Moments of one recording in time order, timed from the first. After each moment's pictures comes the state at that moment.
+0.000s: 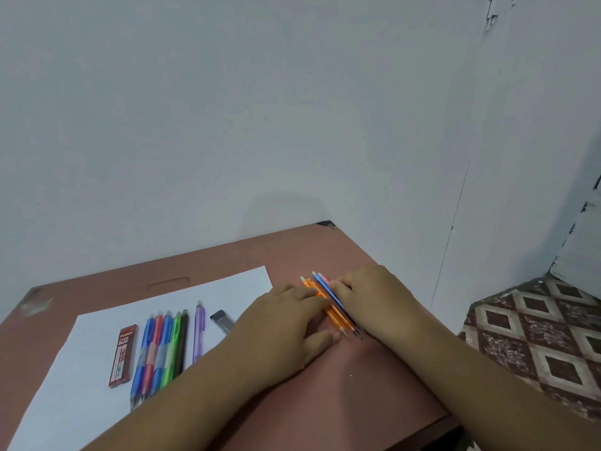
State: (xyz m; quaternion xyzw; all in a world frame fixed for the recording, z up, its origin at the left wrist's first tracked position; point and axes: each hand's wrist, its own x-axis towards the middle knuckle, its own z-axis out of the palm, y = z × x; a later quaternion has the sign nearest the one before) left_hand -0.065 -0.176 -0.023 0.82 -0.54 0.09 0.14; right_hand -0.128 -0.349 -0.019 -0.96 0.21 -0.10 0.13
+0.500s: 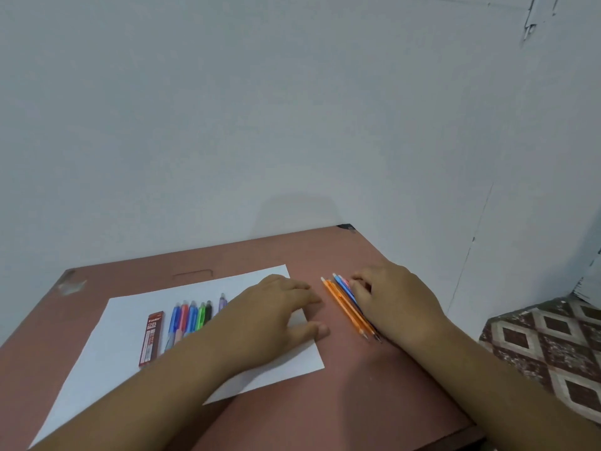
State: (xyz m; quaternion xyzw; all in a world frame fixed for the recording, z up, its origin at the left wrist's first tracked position) left_hand -0.049 -0.140 0.001 0.86 -0.50 0.04 0.12; right_hand -0.138 -0.342 -0.005 -0.97 0.17 -0.16 0.09
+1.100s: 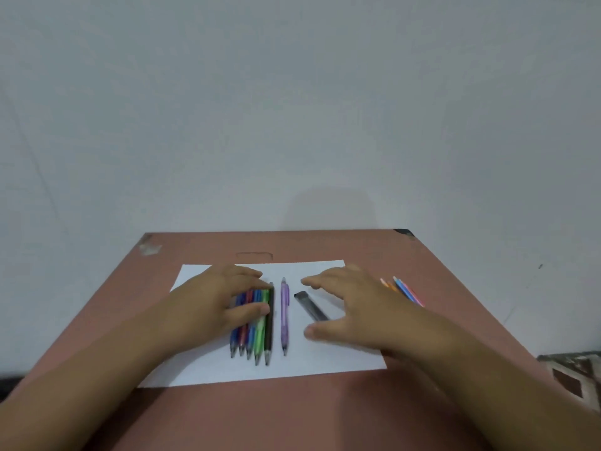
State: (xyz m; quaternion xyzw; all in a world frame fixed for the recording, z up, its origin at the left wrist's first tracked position) left_hand 0.002 0.004 -0.012 0.90 -0.39 0.04 0.18; right_hand -0.092 -0.253 0.010 -0.98 -0.08 0.00 0.16
